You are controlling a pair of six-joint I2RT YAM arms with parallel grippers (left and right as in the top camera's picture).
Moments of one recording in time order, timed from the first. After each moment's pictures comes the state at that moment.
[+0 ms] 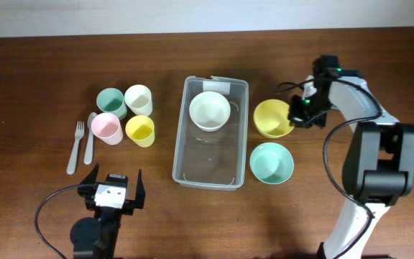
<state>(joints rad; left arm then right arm) 0.00 0.04 0.07 -0.21 0.08 0.22 -0.08 2.10 1.55 -0.97 -0.28 0.23</state>
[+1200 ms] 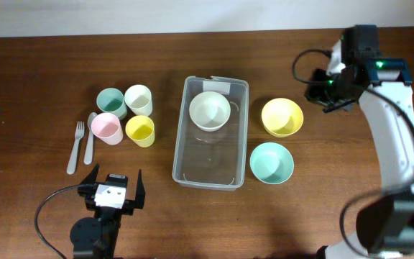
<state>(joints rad) 0.00 0.04 0.07 -0.21 0.08 0.22 -0.07 1.76 1.65 -1.13 -0.18 0.27</state>
